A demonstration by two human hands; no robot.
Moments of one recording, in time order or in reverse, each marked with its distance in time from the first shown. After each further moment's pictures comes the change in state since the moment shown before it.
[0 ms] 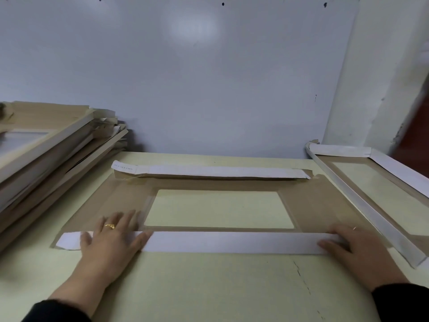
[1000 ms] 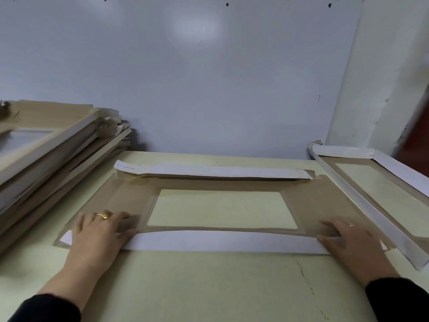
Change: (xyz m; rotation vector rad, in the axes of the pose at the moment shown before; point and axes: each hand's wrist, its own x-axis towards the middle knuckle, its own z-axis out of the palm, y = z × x) left_hand 0.015 -0.023 -0.007 0.090 0.195 0.087; right_hand 0.009 -0.010 0.007 -0.162 -0.042 0.051
